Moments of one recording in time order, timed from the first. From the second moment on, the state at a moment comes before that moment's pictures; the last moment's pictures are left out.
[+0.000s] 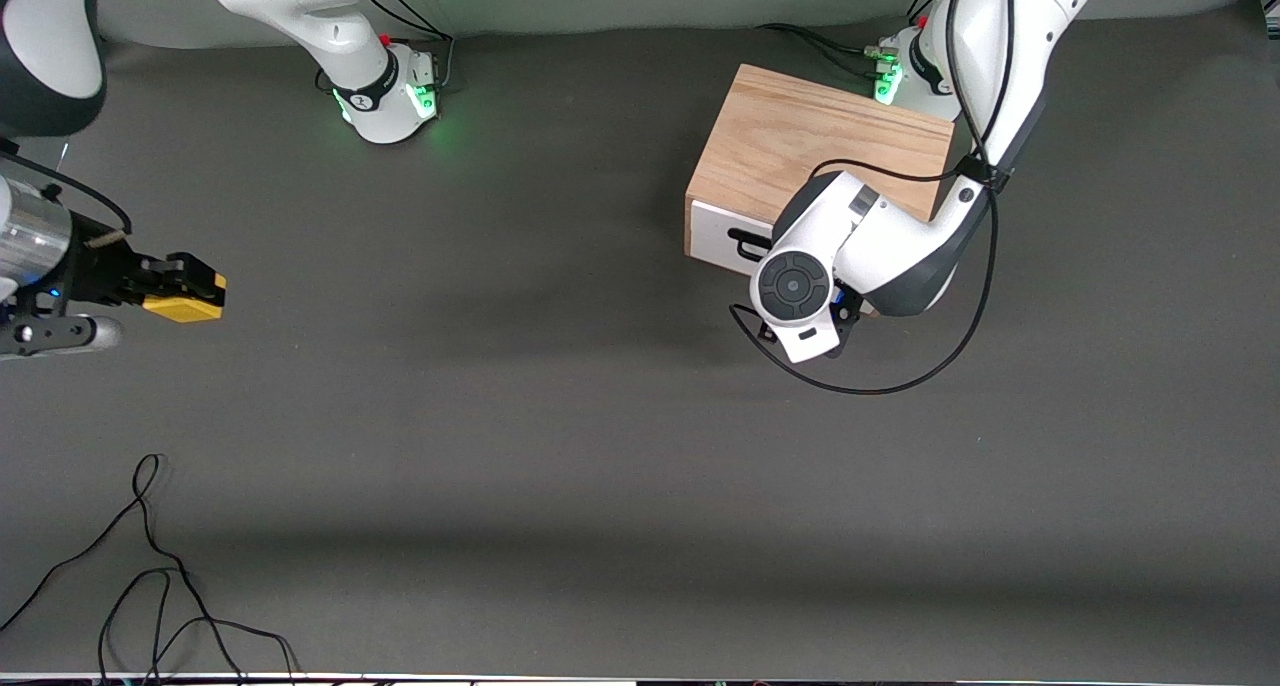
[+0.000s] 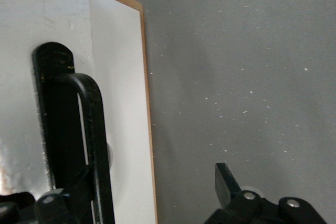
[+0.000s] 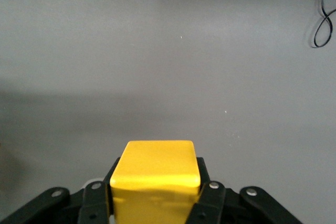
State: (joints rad) left arm -0.18 0.53 -0.46 -1.70 0.13 1.82 -1.85; right arm 0.13 0.13 -0.12 -1.50 0.06 1.51 -0.04
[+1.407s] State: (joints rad) left arm -0.18 0.62 -0.46 -1.53 0.18 1.82 -1.86; right arm 0.13 0.14 -0.12 -1.50 0.05 1.50 -0.04
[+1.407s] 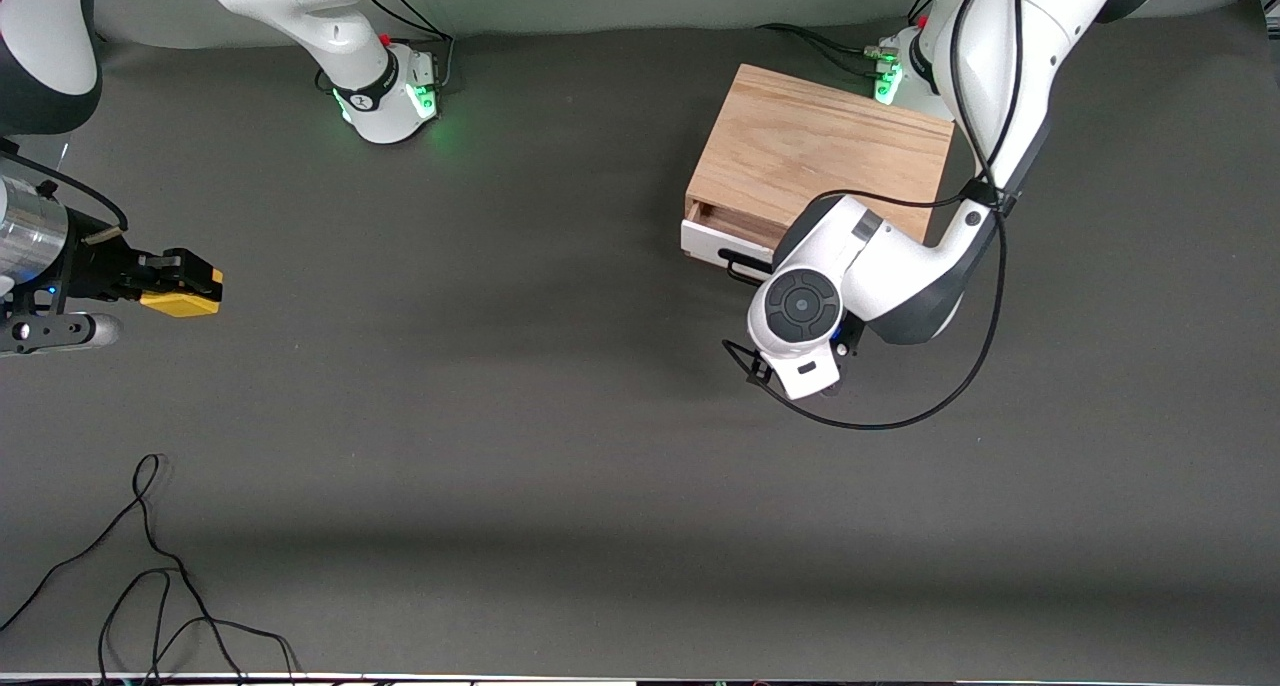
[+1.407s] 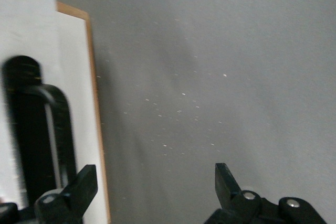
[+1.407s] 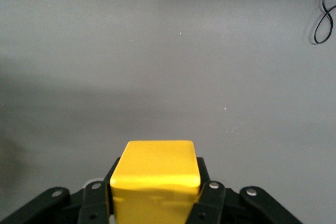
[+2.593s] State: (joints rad) left arm -0.22 0.66 -0.47 -1.53 0.18 1.72 -1.99; right arm 0.13 0.14 -0.12 -1.50 0.05 1.50 -0.04
